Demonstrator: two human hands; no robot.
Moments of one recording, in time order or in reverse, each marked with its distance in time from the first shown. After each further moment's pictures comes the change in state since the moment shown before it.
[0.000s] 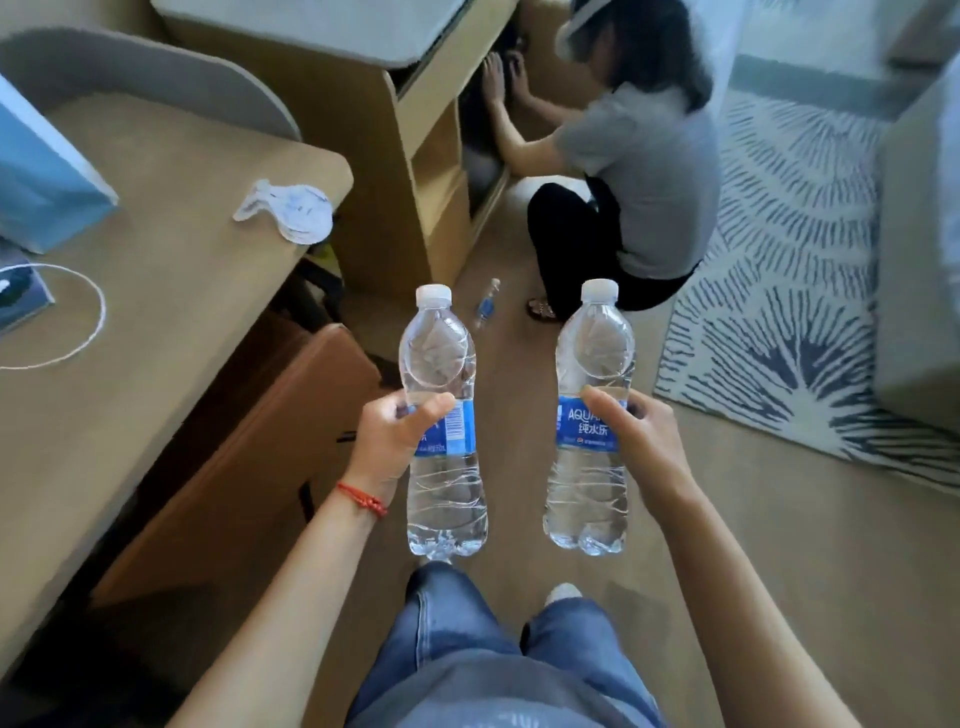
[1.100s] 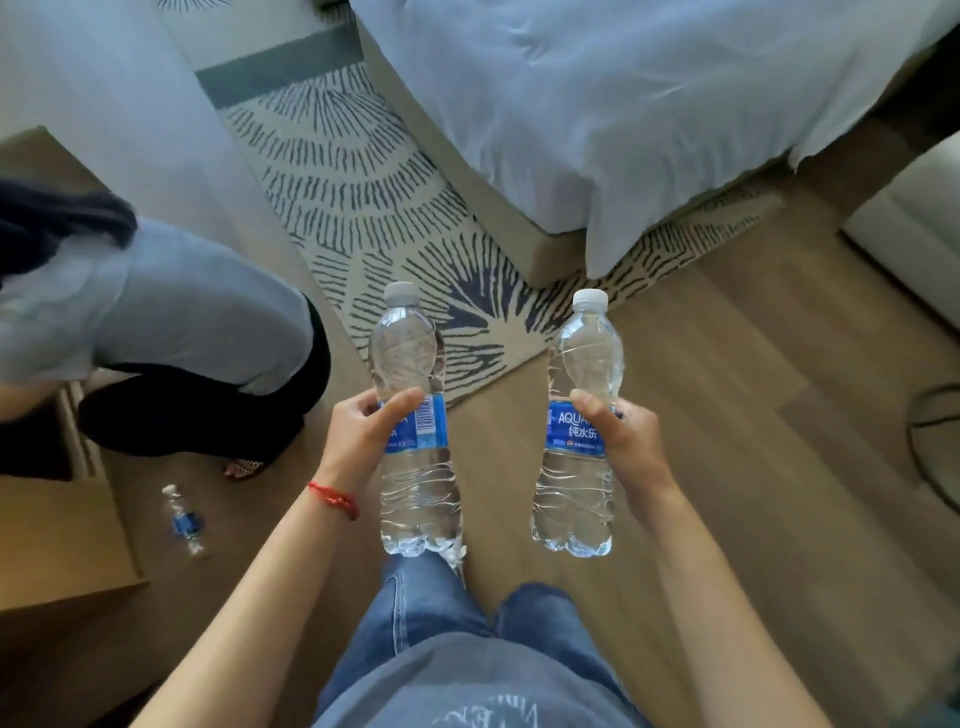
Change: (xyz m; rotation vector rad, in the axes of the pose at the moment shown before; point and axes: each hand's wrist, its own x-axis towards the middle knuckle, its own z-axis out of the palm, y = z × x) left_hand 0.140 0.074 0.506 0.267 -0.810 -0.068; right_hand 0.052 0.026 -0.390 0.372 0.922 0.131
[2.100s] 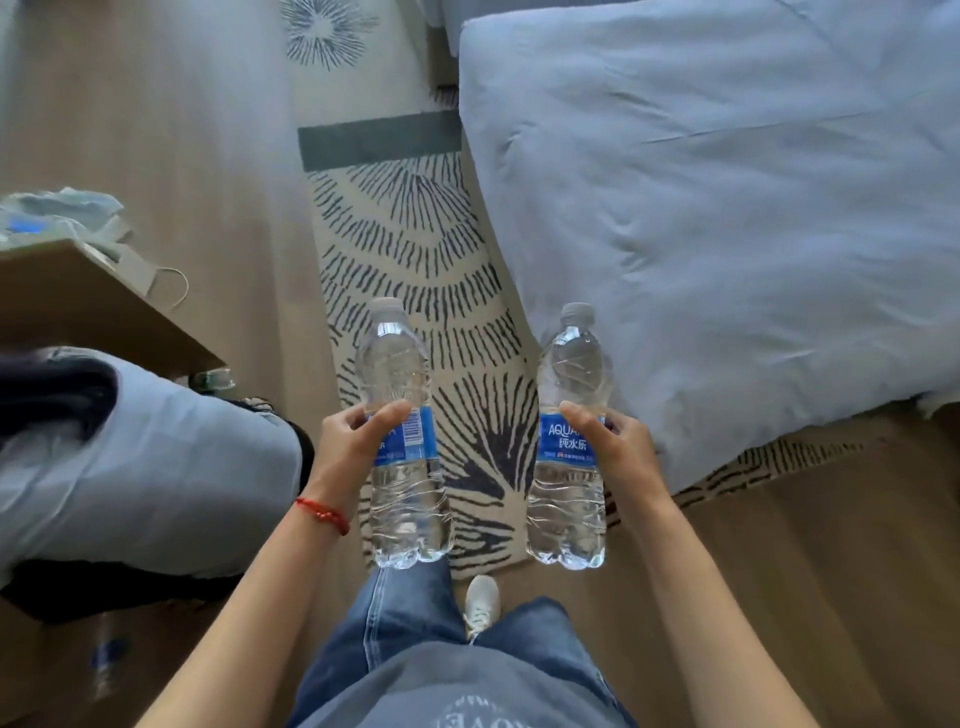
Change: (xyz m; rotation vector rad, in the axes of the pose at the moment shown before) left_hand 0.403 0.199 0.050 -0.081 0.253 0.049; right_hand 0.471 -0.216 0.106 -0.166 -0.312 -0.040
